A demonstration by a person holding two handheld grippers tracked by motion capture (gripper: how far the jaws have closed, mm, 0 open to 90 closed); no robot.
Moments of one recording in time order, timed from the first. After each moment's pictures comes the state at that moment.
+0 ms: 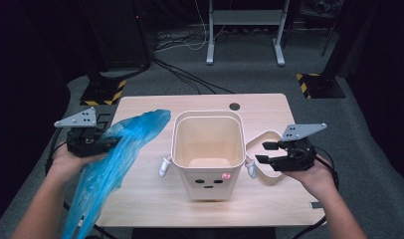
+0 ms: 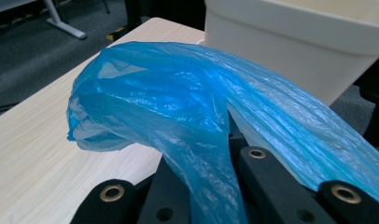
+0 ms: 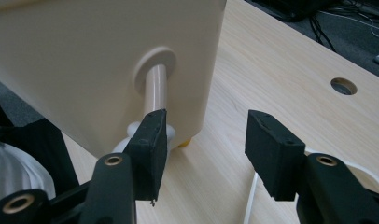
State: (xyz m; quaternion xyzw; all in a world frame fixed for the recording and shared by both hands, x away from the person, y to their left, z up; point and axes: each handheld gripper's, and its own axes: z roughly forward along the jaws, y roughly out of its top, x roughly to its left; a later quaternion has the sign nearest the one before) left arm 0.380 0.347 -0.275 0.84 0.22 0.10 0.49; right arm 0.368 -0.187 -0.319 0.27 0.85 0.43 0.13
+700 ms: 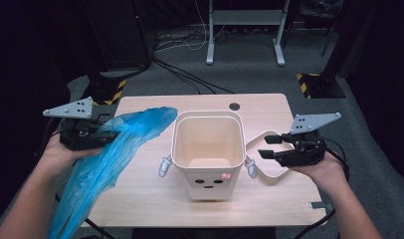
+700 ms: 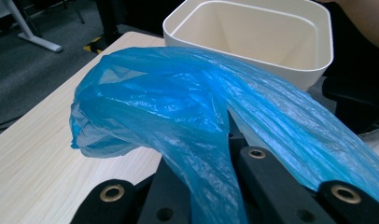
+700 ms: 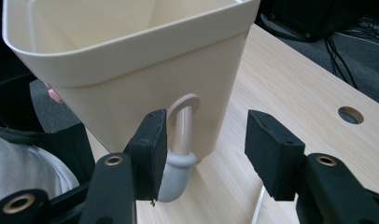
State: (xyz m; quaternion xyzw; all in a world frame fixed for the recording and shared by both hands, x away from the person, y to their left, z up) left arm 0.373 0.335 -0.236 0.85 0.17 0.08 0.49; right arm 0.360 -0.190 -0.281 0.23 0.85 0.46 0.12
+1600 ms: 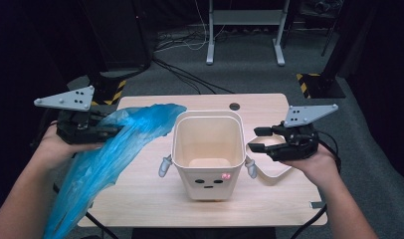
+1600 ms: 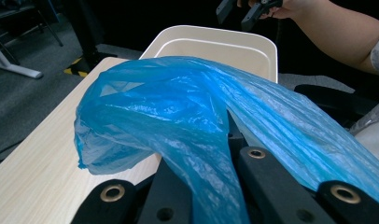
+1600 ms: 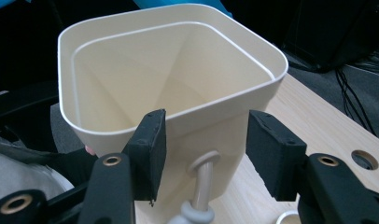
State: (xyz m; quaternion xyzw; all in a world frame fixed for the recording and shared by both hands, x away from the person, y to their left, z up) left arm 0.361 0.309 -0.193 0.86 0.10 0.08 0.50; right arm 0.360 -0.166 -0.256 0.19 0.84 0.50 0.12
